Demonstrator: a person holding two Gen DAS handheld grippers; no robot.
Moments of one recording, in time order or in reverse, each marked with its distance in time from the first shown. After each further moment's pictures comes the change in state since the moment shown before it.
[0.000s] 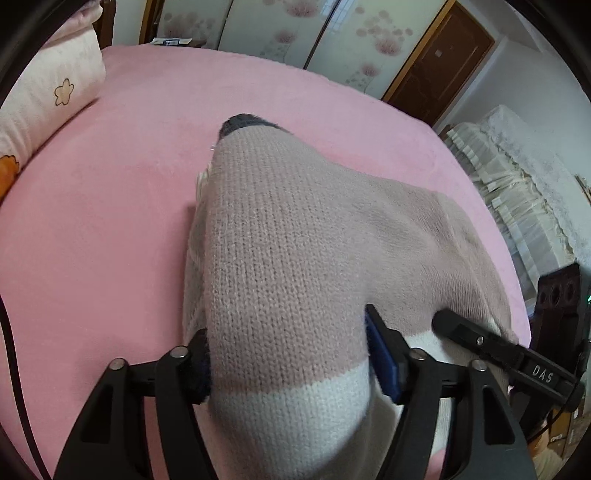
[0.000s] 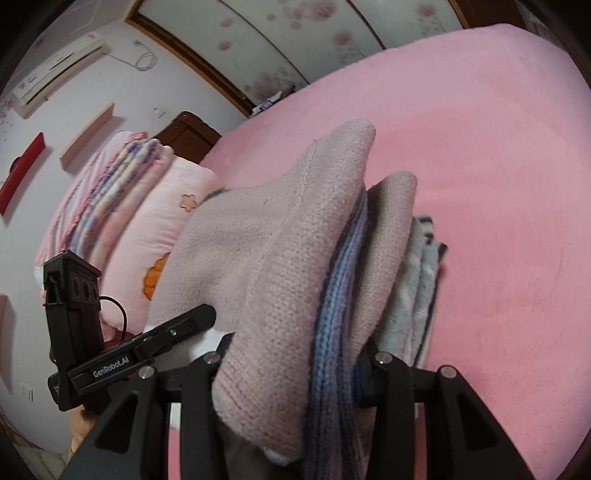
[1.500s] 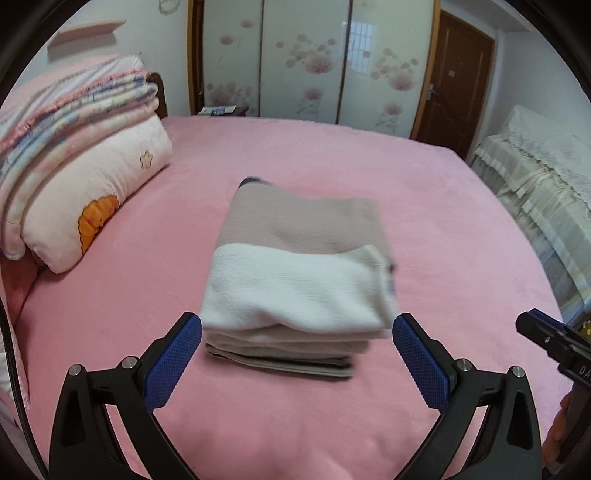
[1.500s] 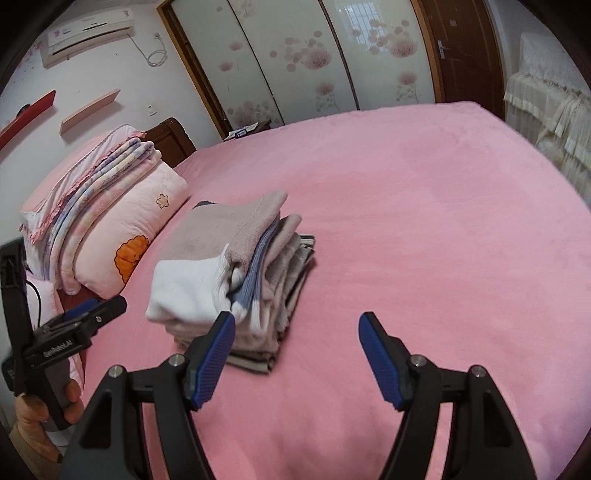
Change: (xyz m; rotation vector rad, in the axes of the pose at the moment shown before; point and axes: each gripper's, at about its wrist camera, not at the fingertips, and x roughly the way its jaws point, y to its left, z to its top) left arm -0.169 -0.166 -0.126 0.068 -0.215 0.319; right arm -0.239 0.007 -0.073 -0.227 -0.141 -0.280
